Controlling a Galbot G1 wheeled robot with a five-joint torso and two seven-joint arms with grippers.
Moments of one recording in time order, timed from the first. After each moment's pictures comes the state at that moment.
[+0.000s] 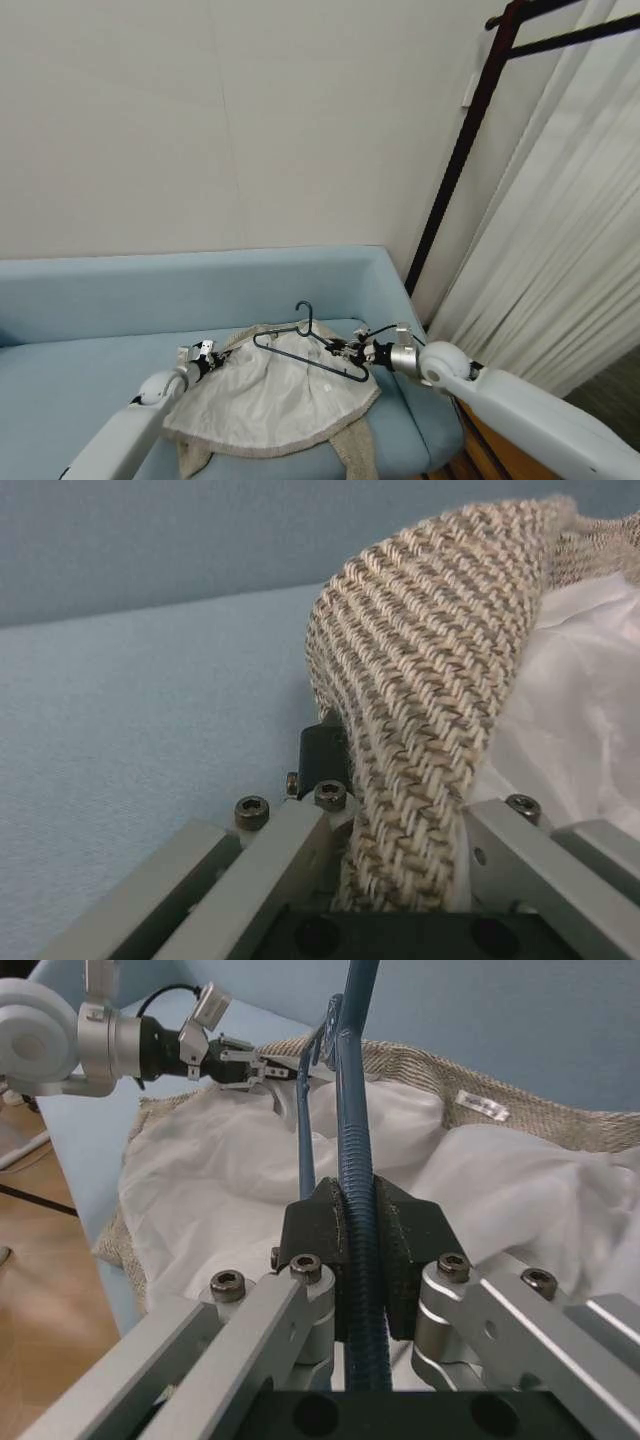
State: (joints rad) left arm 0.95 -0.88 -0.29 -1.39 -0.68 0.36 0.24; right arm -0.55 0.62 -0.39 1.81 1.09 -0.32 -0.36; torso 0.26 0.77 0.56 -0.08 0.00
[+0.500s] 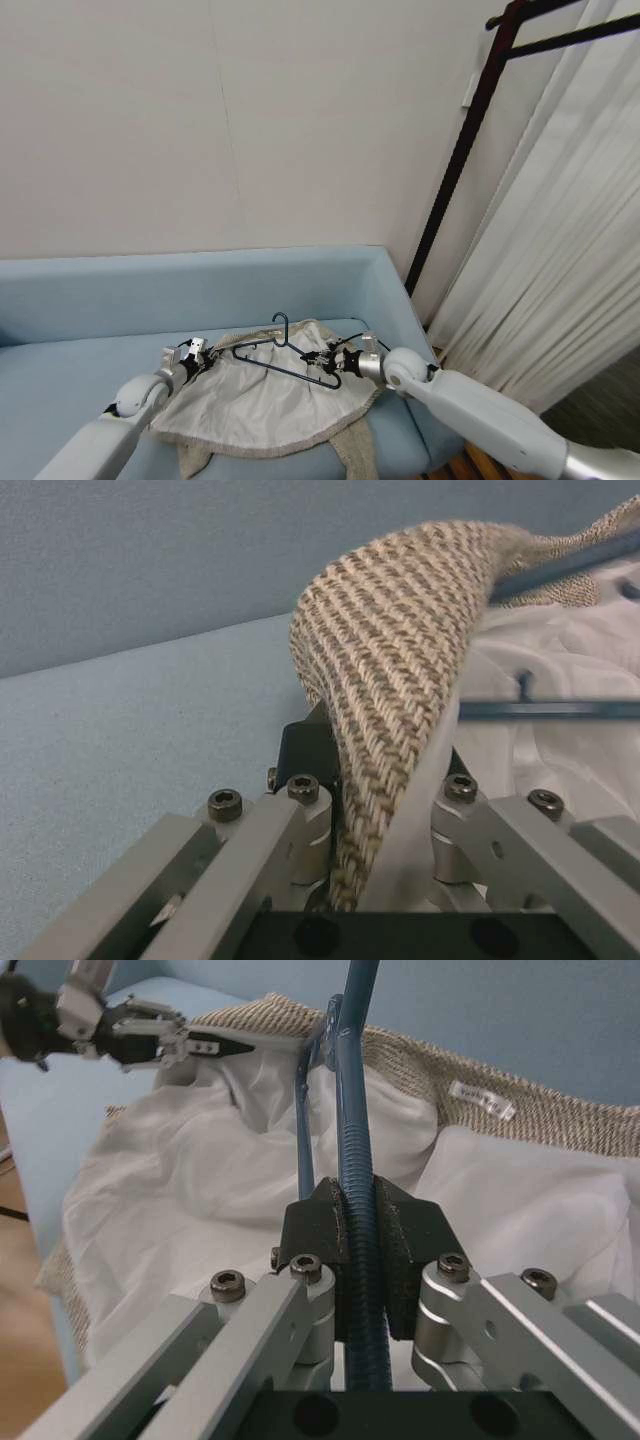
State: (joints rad) left arm 1.06 -0.82 -0.35 -1.54 -0.67 0.35 0.23; right arm -0.44 0.82 -0.51 1.60 1.05 -0.30 -0.31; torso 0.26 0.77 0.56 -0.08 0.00
